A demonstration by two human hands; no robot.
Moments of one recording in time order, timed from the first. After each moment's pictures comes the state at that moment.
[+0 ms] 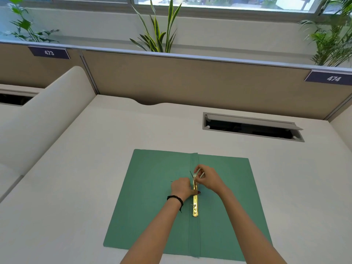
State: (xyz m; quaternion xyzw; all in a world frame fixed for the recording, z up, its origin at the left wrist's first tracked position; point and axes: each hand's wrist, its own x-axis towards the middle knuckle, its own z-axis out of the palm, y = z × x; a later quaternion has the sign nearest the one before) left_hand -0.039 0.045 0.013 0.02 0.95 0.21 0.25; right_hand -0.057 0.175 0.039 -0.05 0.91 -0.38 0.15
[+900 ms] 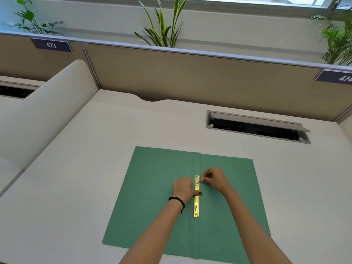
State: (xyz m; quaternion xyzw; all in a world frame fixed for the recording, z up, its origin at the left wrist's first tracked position) left_hand -0.040 0.048 0.012 0.04 0.96 0.18 0.22; right_hand -0.070 0.194 0.016 0.00 0.92 -0.35 0.16
